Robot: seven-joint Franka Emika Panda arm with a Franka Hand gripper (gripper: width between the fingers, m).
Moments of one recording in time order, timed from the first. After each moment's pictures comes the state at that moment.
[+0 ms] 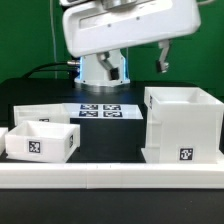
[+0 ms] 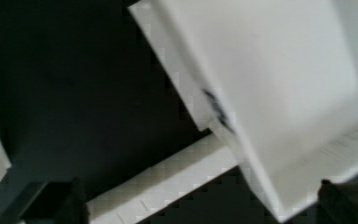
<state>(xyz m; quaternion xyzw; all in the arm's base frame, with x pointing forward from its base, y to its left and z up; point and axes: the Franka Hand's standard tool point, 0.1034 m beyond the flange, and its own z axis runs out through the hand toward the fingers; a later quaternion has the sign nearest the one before) 0.581 -0.004 0.138 -0.98 0.15 -0.03 0.11</state>
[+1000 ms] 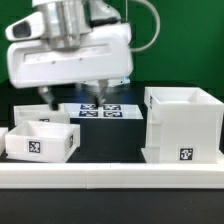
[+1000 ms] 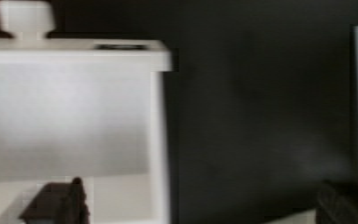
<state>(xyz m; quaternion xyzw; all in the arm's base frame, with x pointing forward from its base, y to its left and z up) 0.544 -0.092 0.068 -0.99 0.09 -0.03 0.06</state>
